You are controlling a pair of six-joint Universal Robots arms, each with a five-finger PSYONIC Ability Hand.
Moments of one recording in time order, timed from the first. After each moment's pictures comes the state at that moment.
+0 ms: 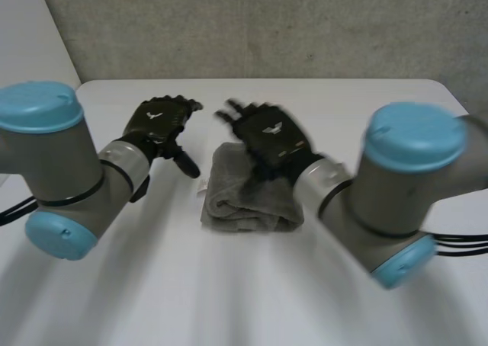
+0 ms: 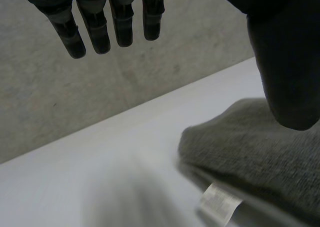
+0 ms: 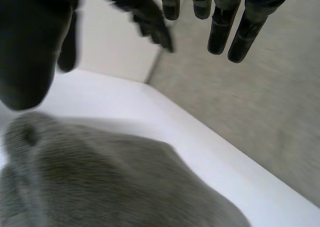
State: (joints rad) left arm 4.27 -2.03 -1.39 3.26 -1.46 3.19; right arm 2.19 -1.09 1.36 -0.17 1.33 2.99; left_hand 0.29 0.24 0.22 0.23 0.06; right_hand 0.10 0.09 0.22 0.24 0.06
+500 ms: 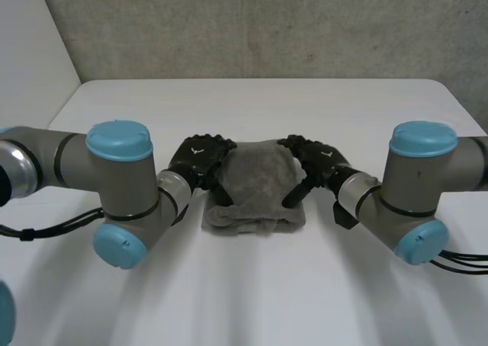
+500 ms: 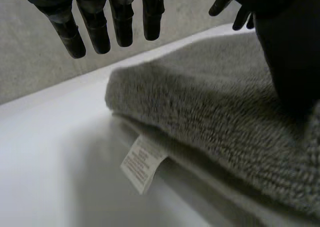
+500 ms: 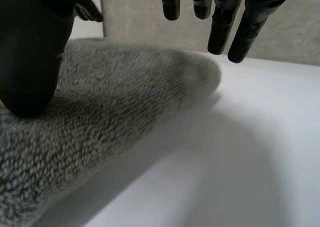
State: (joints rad) left arm 4.18 -2.32 -1.24 3.26 -1.47 3.20; right arm 1.98 -0.81 1.29 -0.14 1.24 3.25; left_hand 0.29 0.24 0.22 0.23 0.06; right_hand 0.10 0.09 0.22 0.24 0.06
